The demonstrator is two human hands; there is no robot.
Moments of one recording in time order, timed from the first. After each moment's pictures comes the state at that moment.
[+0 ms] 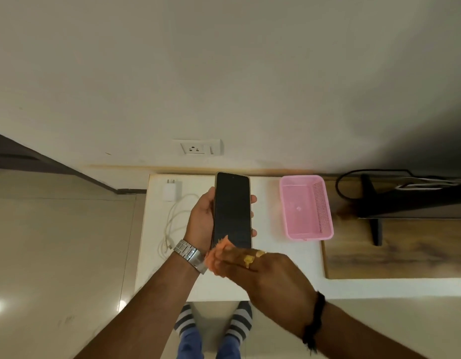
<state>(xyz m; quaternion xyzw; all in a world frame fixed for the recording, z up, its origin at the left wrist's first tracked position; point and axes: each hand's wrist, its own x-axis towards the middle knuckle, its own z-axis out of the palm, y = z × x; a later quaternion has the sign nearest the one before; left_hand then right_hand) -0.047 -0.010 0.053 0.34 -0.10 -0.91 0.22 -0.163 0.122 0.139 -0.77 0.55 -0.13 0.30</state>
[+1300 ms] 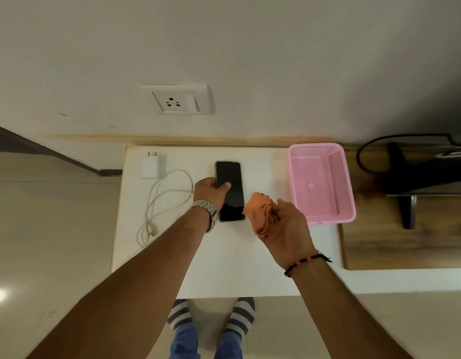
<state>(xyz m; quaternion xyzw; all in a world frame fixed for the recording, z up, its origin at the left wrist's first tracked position) -0.086 -0.029 -0.145 0.67 -0.46 -0.56 0.14 -0.214 0.112 -0.063 0.10 0.51 -0.56 0.64</state>
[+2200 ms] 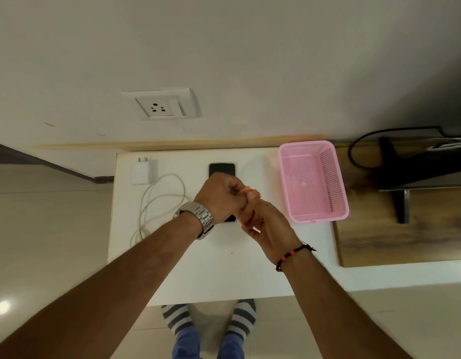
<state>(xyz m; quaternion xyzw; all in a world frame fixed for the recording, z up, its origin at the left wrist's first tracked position) -0.100 -0.018 -0.051 0.47 -0.67 -0.58 0.04 -0.215 0.100 -0.067 -0.06 0.56 -0.49 0.66</state>
